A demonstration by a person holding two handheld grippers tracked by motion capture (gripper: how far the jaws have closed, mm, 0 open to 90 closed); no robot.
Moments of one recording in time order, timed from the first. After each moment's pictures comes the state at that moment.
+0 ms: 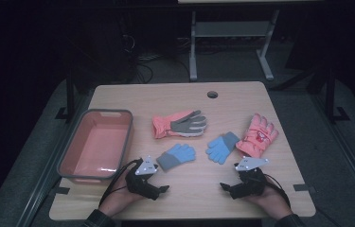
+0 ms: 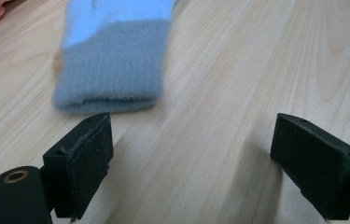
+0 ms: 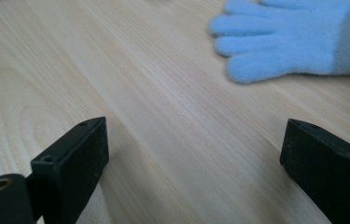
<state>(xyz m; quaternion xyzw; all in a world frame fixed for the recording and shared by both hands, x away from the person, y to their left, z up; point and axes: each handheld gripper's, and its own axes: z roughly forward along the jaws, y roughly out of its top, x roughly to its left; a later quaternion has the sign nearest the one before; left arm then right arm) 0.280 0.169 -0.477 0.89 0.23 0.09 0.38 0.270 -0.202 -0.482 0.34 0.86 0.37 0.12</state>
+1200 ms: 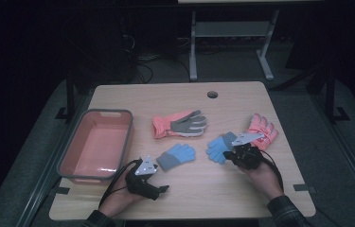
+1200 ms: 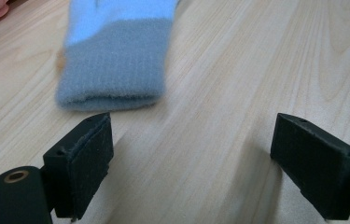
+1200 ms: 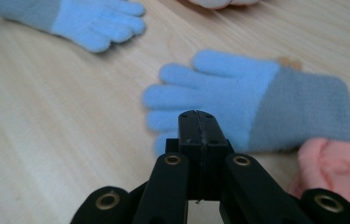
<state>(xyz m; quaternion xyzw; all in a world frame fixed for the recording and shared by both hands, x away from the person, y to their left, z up) 0.279 0.171 -0.477 0.89 0.24 0.10 0.38 0.327 -0.196 -0.448 0.36 0.86 0.35 0.13</state>
